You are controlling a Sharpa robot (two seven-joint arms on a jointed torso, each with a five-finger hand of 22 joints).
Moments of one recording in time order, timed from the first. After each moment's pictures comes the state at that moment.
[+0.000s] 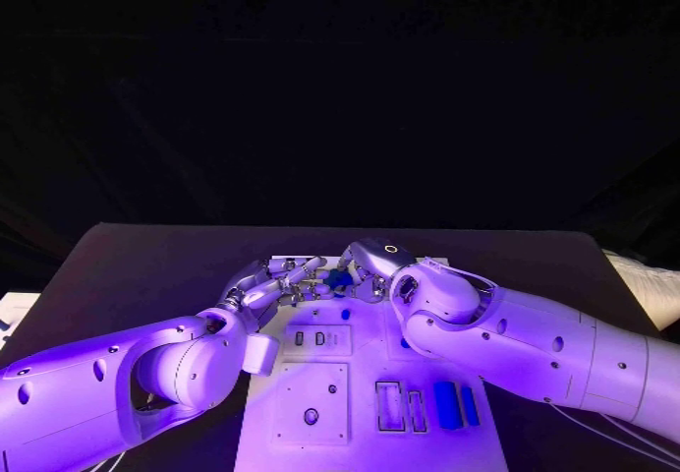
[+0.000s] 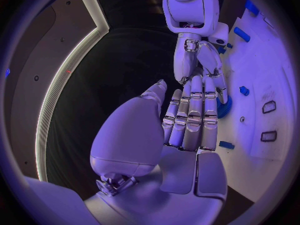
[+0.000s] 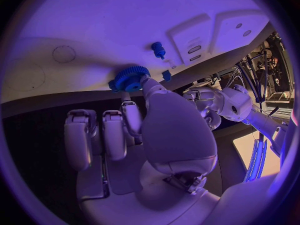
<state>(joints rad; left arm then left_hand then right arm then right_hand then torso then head) 1.14 -0.97 0.00 1.79 0.10 -0.38 0.43 1.42 -0.04 0.16 0.17 0.15 0.98 0.21 0.11 0.07 1.10 0.15 0.10 0.07 1.19 0.09 0.20 0.21 0.18 0.96 0.21 0.34 0.13 1.22 -0.47 0.02 1.39 -1.75 -0.32 -0.35 1.36 -0.11 0.18 0.23 0.19 0.99 0.14 0.08 0.12 1.41 0.05 1.22 1.29 1.46 -0.03 1.48 1.31 0.05 1.46 0.08 1.50 1.31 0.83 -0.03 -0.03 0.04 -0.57</state>
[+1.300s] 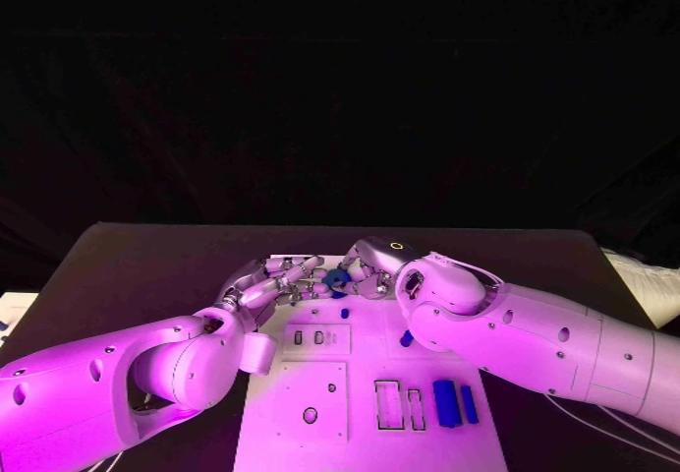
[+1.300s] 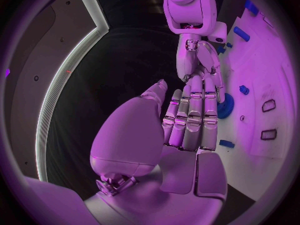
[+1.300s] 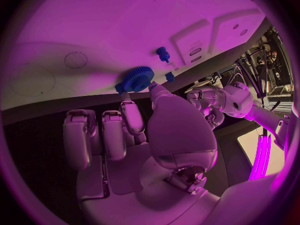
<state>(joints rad) 1.14 -0.98 0.00 1.79 0.10 -0.38 0.43 1.42 -0.04 0.17 0.16 0.15 0.98 0.21 0.11 0.07 1.10 0.15 0.09 0.07 1.19 0.09 0.19 0.21 0.18 0.96 0.21 0.34 0.13 1.23 -0.49 0.02 1.38 -1.69 -0.29 -0.34 1.18 -0.09 0.11 0.29 0.23 0.97 0.15 0.07 0.12 1.40 0.06 1.22 1.30 1.47 -0.01 1.49 1.31 0.05 1.46 0.10 1.50 1.31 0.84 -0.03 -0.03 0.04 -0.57</state>
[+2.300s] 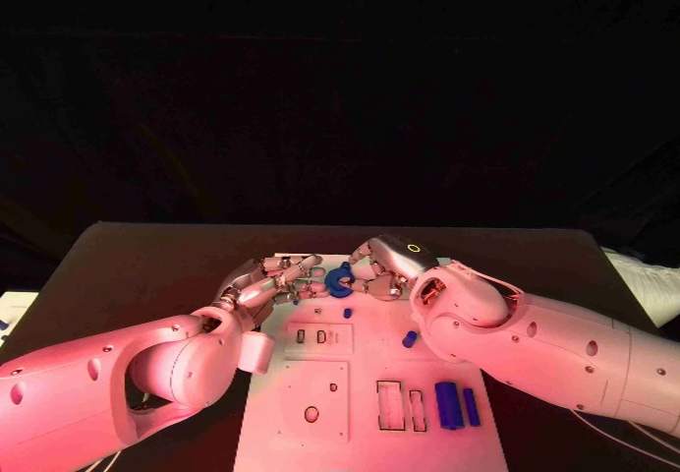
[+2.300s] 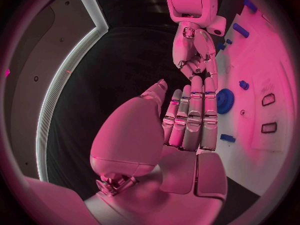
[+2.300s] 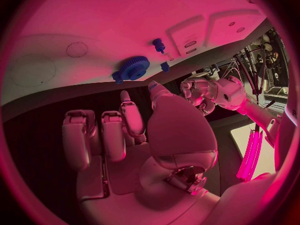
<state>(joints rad) 1.14 -0.98 0.00 1.79 0.10 -0.39 0.43 1.42 -0.04 0.17 0.16 0.15 0.98 0.21 0.11 0.07 1.10 0.15 0.09 0.07 1.19 0.09 0.19 0.21 0.18 0.96 0.21 0.34 0.13 1.21 -0.57 0.02 1.46 -1.69 -0.45 -0.29 1.20 -0.09 0.10 0.29 0.27 0.99 0.14 0.07 0.13 1.42 0.06 1.24 1.31 1.47 -0.01 1.50 1.31 0.04 1.46 0.10 1.51 1.31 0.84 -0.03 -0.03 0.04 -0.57</state>
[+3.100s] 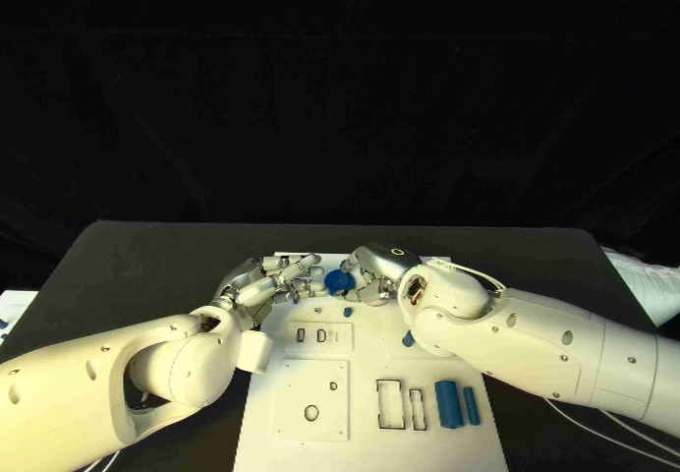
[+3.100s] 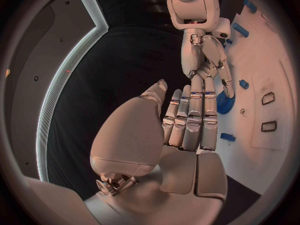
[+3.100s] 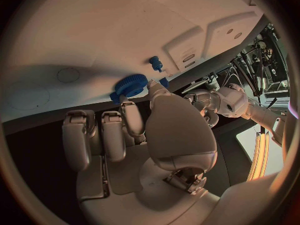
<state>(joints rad) 1.14 -0.98 0.00 1.79 0.10 -0.39 0.43 1.42 -0.04 0.17 0.16 0.15 0.98 0.21 0.11 0.07 1.10 0.15 0.09 0.07 1.19 0.09 0.19 0.21 0.18 0.96 0.21 0.34 0.13 1.21 -0.51 0.02 1.39 -1.66 -0.28 -0.30 1.23 -0.10 0.09 0.28 0.23 0.92 0.14 0.06 0.09 1.42 0.06 1.24 1.31 1.47 -0.01 1.50 1.31 0.04 1.46 0.10 1.51 1.31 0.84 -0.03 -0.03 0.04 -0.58</state>
